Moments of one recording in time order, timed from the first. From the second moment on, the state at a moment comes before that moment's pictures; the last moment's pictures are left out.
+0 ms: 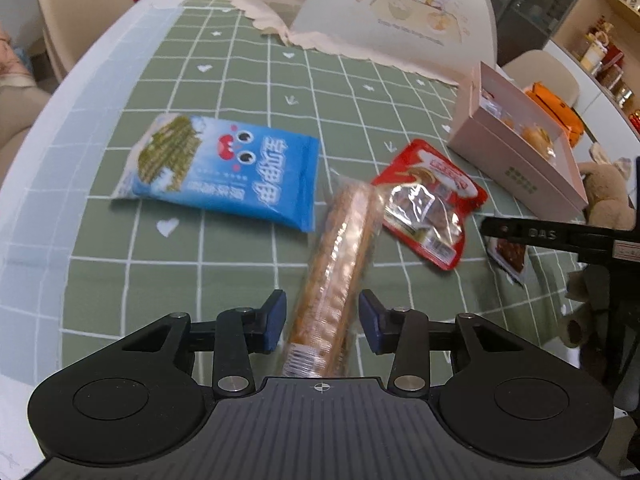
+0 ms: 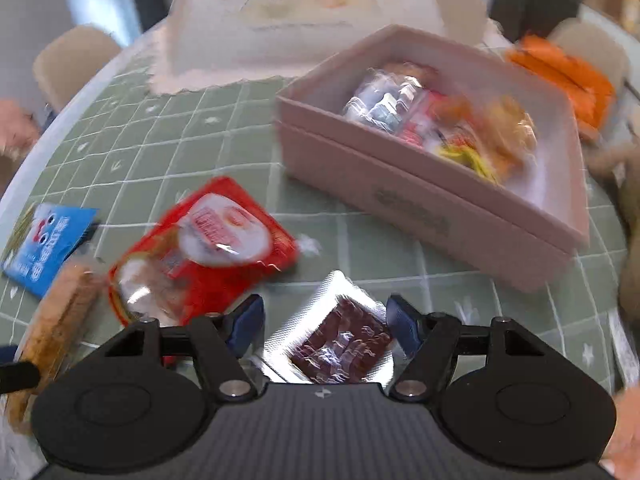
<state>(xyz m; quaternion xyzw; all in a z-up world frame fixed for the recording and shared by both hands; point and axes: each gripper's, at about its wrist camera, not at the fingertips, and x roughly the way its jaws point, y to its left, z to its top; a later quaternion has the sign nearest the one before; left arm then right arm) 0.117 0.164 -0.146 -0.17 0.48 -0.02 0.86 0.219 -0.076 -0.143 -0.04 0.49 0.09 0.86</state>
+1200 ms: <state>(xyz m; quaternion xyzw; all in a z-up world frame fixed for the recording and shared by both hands) 0.041 0.217 -0.156 -0.26 0.47 0.09 0.84 0.240 0.212 -0.149 -0.14 0.48 0.41 0.76</state>
